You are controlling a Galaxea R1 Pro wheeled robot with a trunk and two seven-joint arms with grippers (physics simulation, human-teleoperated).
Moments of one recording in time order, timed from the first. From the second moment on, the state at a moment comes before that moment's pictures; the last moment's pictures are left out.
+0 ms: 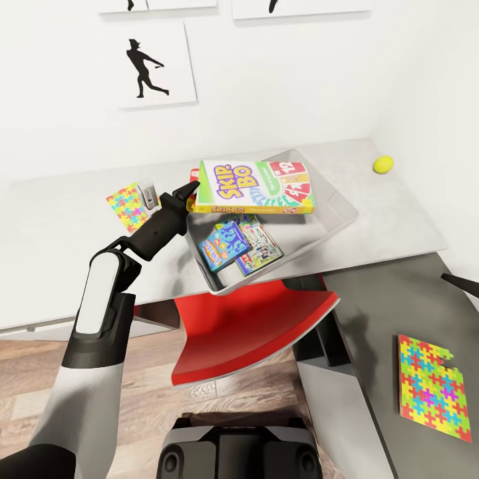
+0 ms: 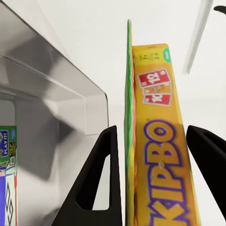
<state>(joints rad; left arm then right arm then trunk) -0.85 -0.08 -0.04 -1.59 1.42 0.52 0.21 -0.49 -0.49 -0.79 -1.60 -0.19 1.04 1.29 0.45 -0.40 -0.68</state>
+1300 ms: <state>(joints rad) -0.85 -0.08 -0.04 -1.58 1.43 0.53 0.32 -0.49 -0.49 -0.79 -1.60 -0.19 1.04 1.29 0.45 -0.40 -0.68</state>
